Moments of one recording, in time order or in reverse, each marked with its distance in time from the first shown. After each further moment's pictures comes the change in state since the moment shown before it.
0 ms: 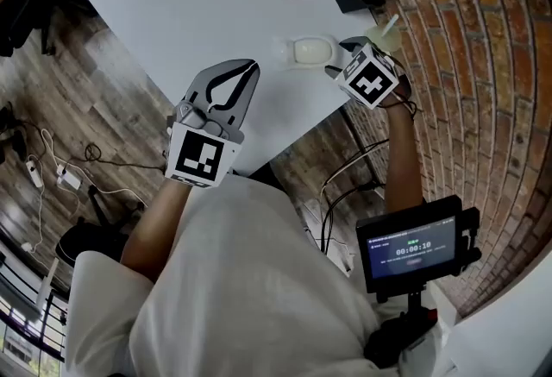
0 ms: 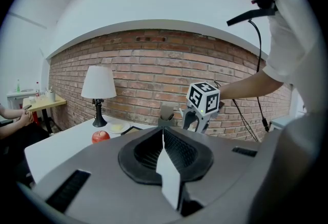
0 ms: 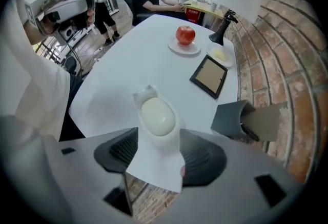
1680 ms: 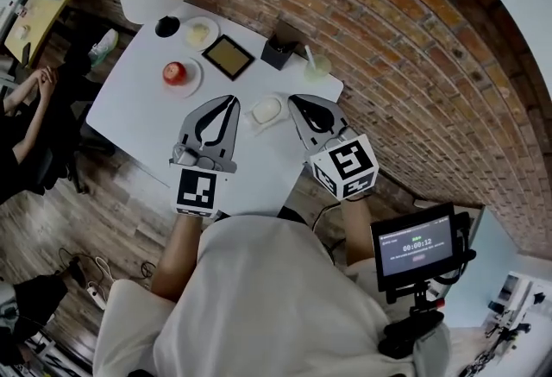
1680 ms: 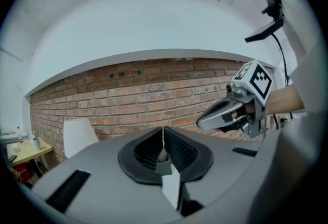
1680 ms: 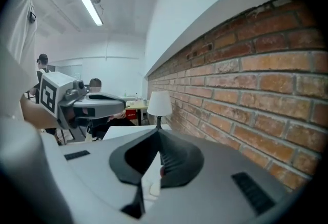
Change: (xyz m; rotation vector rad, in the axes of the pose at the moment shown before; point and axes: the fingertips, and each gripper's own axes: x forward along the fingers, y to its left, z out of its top) left arm -0.014 -0.102 0.152 0.306 -0.233 -0.119; right arm -0.262 0.080 -0.011 0.630 -1.100 -0.558
